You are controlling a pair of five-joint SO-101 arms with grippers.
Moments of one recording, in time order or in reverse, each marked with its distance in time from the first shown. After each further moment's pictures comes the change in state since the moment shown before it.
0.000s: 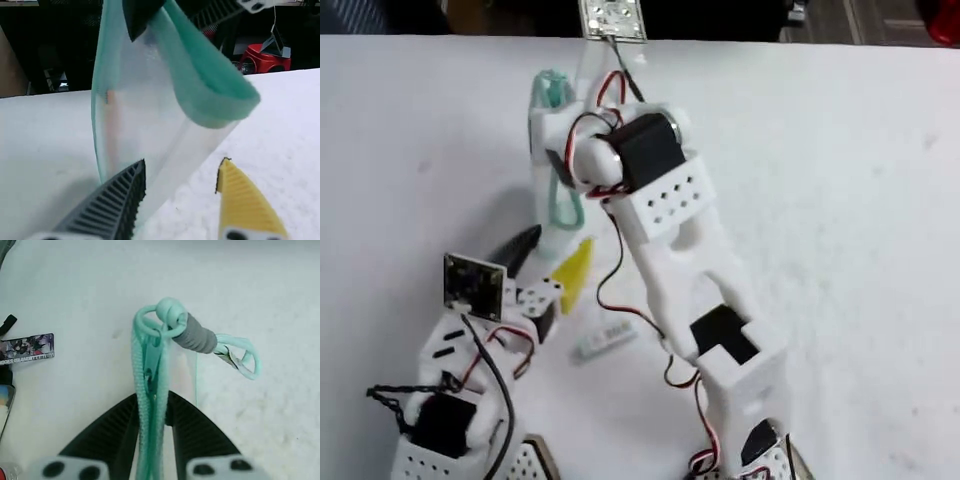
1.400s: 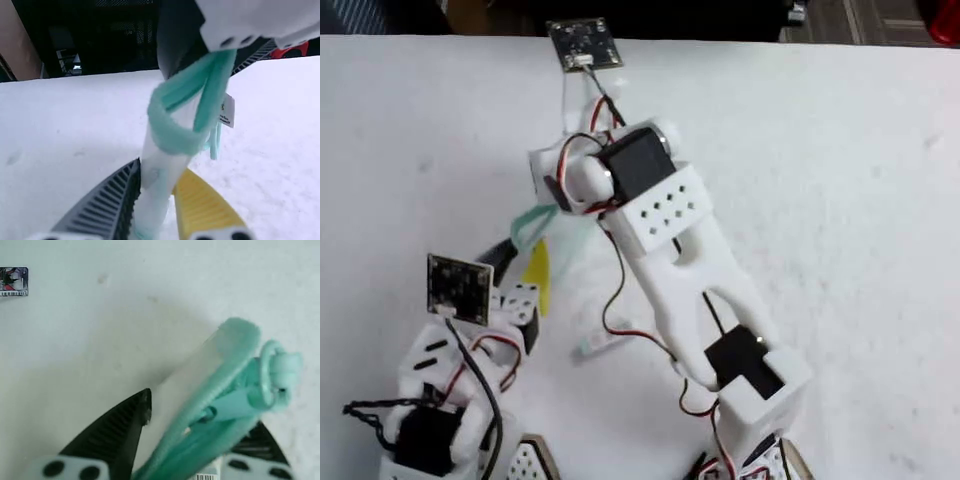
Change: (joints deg) left arm -3.3 0.2 -9.3 12.0 -0.4; right arm -1.5 -10.8 20.0 0.0 7.2
